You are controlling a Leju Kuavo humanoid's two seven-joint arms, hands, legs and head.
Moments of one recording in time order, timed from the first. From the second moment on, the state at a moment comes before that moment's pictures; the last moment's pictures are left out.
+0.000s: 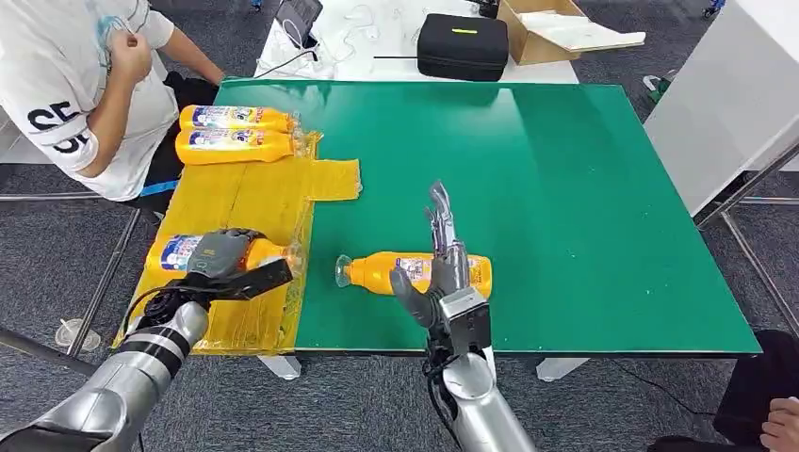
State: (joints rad) left arm -0.65 0.03 -0.33 -0.39 -1.02 0.14 -0.52; right arm -0.17 0.23 0.41 -1.34 0.13 -0.26 -0.63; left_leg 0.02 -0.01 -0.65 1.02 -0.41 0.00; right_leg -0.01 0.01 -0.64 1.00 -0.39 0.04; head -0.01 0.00
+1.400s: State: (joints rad) left arm -0.65 0.09 -0.26 -0.43 -0.54 -0.35 -0.70; right arm -0.22 0.24 0.41 -1.22 0.12 -0.20 -0.63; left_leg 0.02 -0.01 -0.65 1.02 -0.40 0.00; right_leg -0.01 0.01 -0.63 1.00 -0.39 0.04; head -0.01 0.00
